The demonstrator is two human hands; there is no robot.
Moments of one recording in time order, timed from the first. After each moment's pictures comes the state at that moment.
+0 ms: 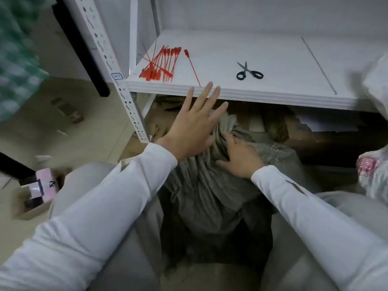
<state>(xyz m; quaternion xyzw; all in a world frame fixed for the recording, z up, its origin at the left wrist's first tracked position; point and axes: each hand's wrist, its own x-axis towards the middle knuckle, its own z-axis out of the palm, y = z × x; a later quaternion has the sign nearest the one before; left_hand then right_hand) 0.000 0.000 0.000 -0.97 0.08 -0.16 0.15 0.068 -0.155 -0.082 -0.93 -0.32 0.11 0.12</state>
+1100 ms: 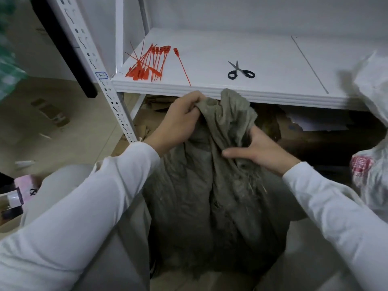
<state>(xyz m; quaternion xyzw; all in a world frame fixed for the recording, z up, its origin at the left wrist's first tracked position) 0.013 0.005 0.007 -0.85 0.01 -0.16 -0.51 0.072 -0.198 -0.030 -0.76 -0.25 0.25 0.54</state>
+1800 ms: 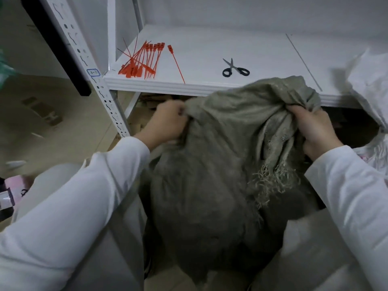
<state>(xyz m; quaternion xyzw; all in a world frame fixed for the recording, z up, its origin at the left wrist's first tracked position) 0.026 0.022 -0.006 -0.93 -0.13 -0.06 -0.33 0.120 -0.255 -0.004 -0.71 0.09 0.04 0.70</state>
